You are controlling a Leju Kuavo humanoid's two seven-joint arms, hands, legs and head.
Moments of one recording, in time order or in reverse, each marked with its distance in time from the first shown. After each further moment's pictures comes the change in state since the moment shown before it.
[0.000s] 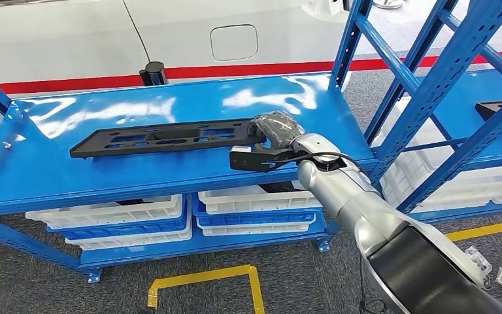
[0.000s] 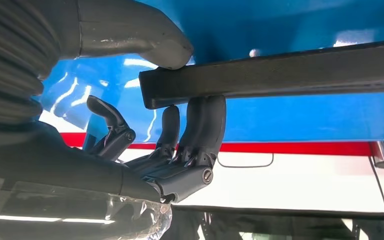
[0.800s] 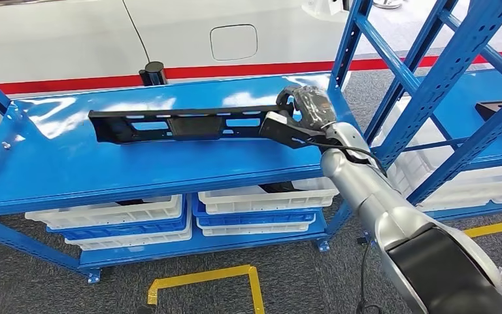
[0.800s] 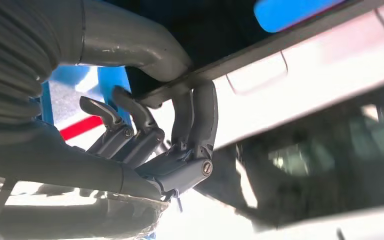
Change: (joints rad) left arm -0.004 0.000 -0.027 0.000 0.013 0.035 -0.009; right arm 0.019 -0.080 -0.206 -0.091 -0.134 -0.253 -0.116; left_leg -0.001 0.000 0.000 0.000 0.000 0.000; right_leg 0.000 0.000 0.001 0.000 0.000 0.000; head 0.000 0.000
